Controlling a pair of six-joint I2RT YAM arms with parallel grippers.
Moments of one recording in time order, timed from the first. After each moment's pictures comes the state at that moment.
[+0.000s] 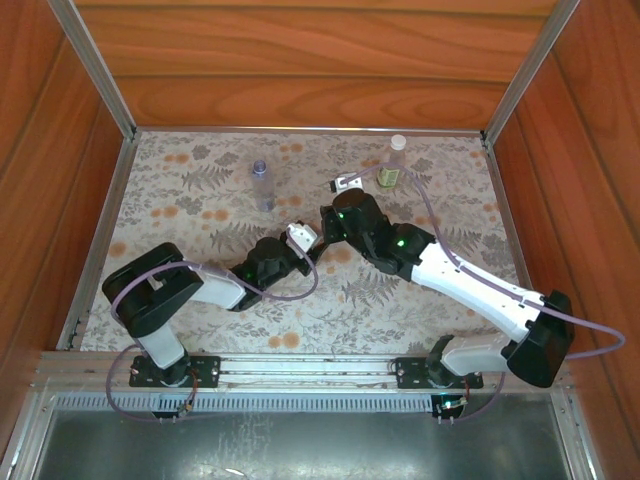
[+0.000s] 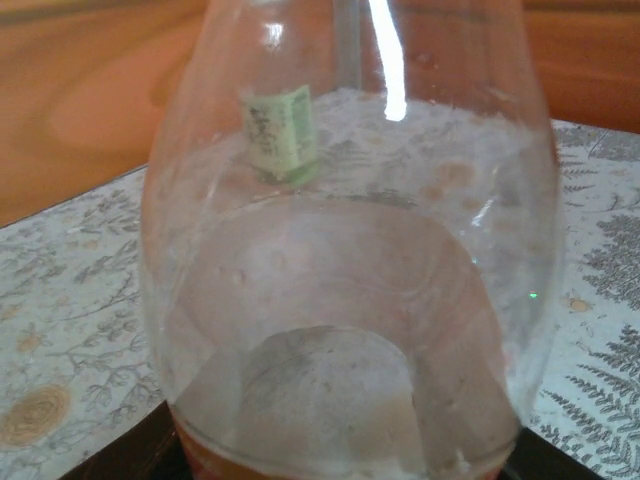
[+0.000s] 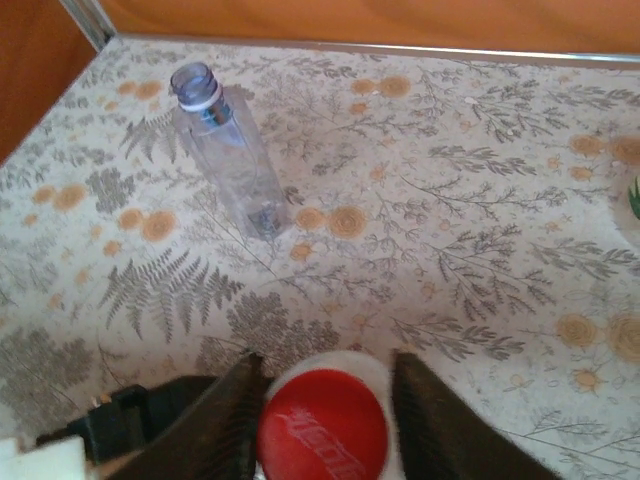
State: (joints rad) left arm -0.88 1.69 0.52 0.98 -0.05 0.06; right arm 0.93 1.29 1.12 -0.45 0.36 0.39
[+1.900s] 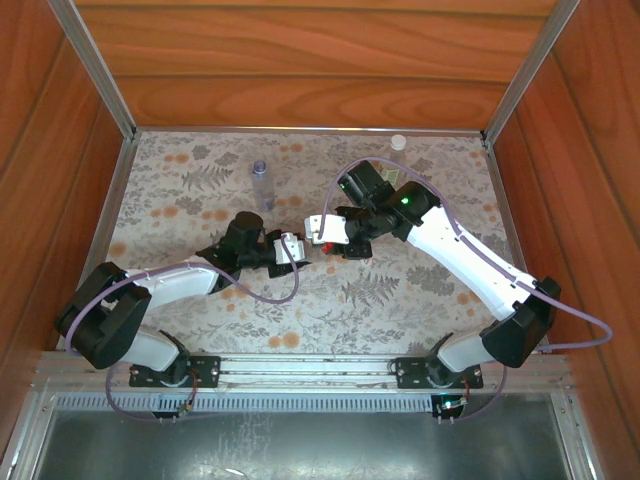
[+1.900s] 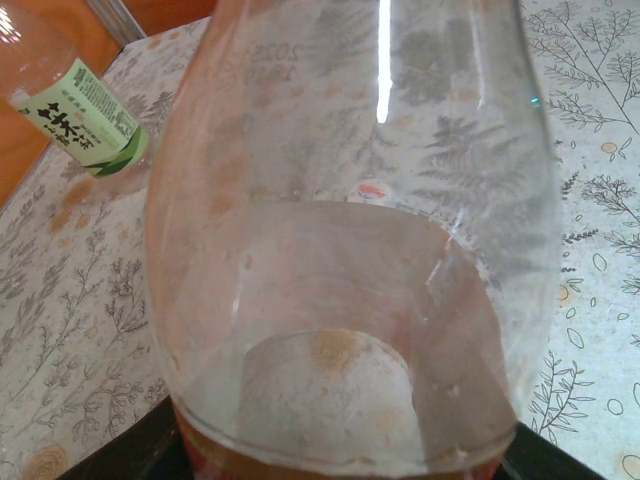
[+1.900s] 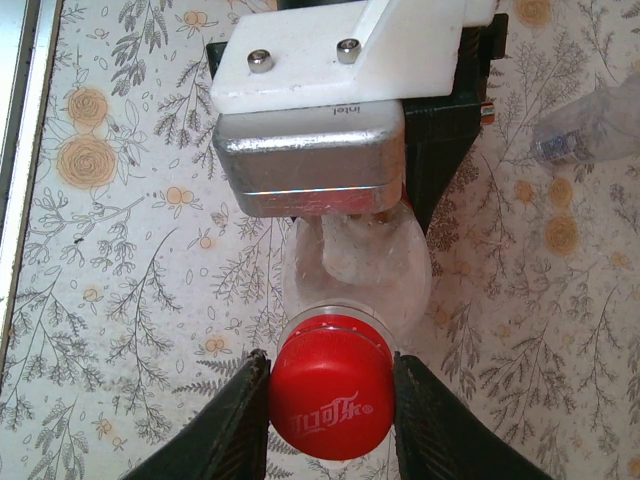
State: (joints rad) left arm -0.67 1.43 0.59 0.31 0.53 0.65; right arm 0.80 1.45 1.47 -1.12 -0.28 -0.98
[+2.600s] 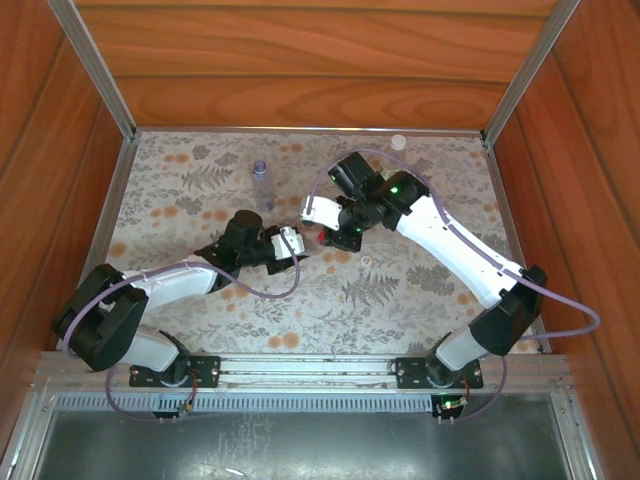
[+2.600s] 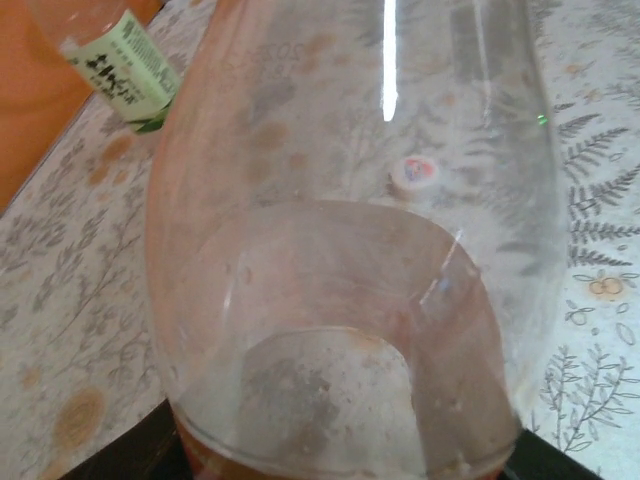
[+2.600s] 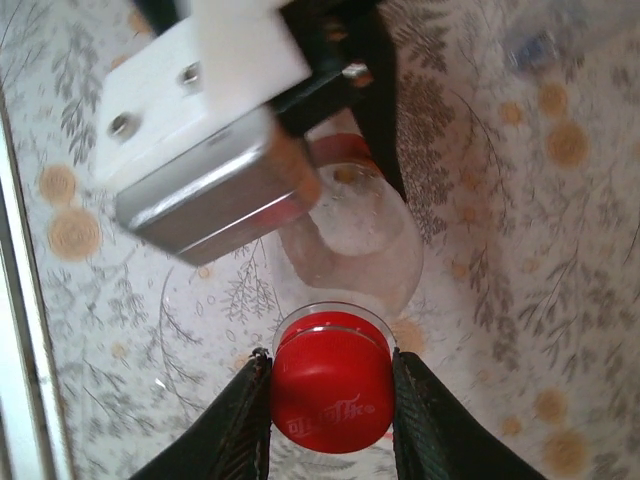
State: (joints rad) left arm -0.67 1.41 0.60 0.29 0.41 0.59; right arm 0.80 1.56 1.59 -1.16 -0.20 -0.59
